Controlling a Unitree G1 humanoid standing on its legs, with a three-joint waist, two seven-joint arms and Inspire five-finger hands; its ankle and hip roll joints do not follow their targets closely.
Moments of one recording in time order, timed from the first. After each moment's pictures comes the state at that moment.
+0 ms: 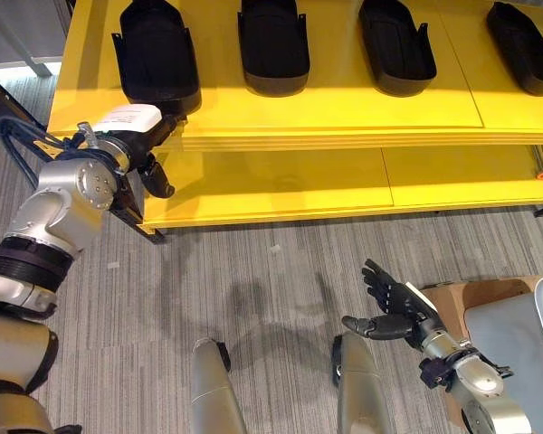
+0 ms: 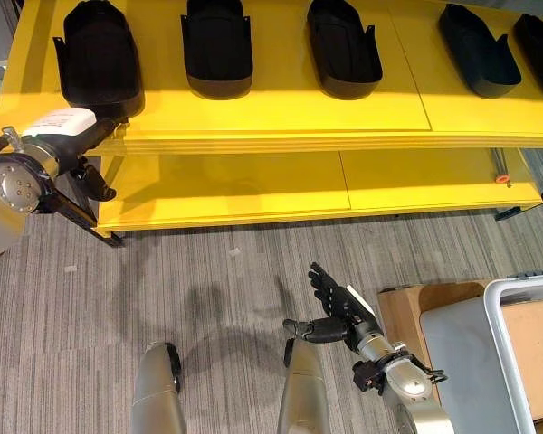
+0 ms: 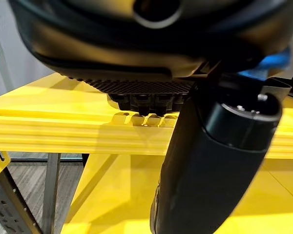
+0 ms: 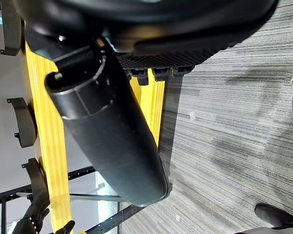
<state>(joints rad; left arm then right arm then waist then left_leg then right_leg) -0.96 1.04 -0.54 0.49 0.36 0.09 -0.24 0.19 -0.48 0.07 -0.02 0.40 0.01 0.28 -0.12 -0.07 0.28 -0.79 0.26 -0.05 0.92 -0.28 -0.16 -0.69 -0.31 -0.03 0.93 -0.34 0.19</state>
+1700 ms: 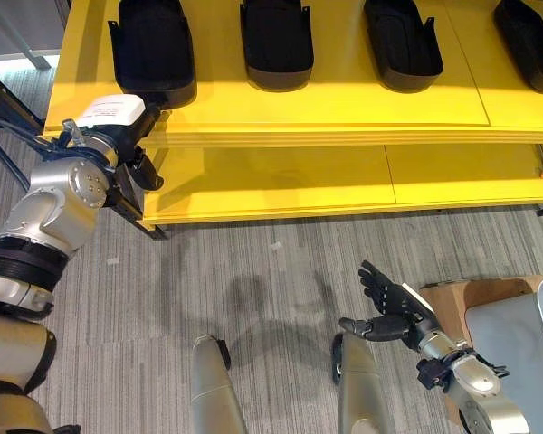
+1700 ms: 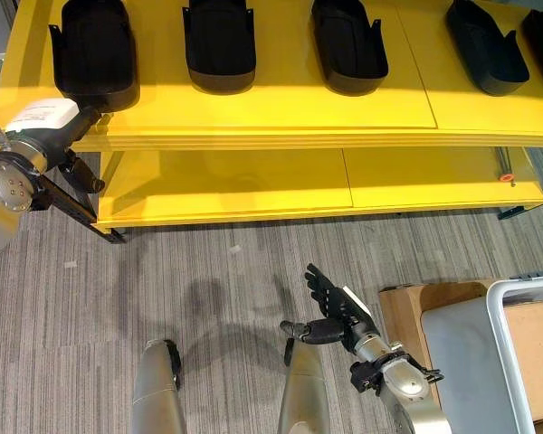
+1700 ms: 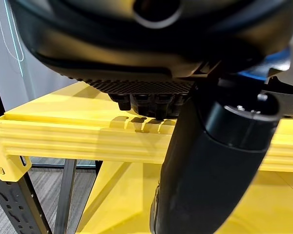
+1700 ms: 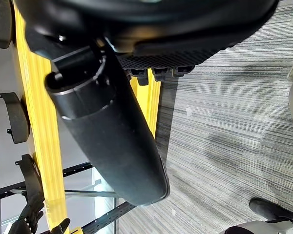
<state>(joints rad) -0.96 1.04 -0.53 0.51 0.36 0.11 -0.16 0.19 -0.48 0.09 -0.02 0.40 0.01 0.28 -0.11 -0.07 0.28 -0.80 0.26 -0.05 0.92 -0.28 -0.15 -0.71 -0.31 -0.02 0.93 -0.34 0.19</state>
